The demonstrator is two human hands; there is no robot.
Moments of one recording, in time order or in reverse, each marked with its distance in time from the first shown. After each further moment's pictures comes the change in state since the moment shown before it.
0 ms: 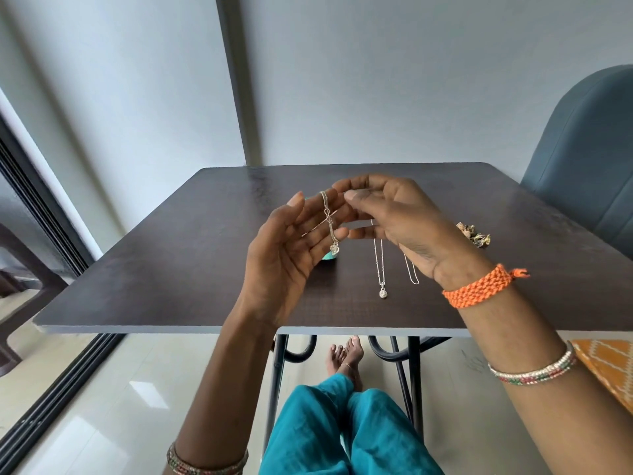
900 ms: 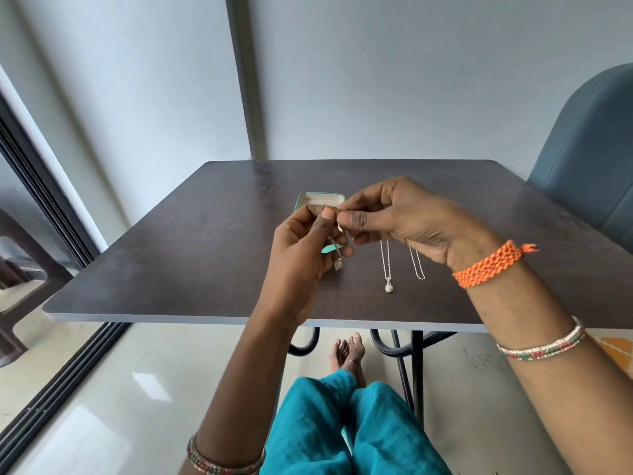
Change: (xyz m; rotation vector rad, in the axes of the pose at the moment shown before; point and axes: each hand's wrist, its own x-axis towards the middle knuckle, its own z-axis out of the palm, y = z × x) left_hand -0.001 -0.017 0.004 0.313 0.172 0.073; right_hand 0.005 0.000 -0.005 -0.078 -0.213 0.075
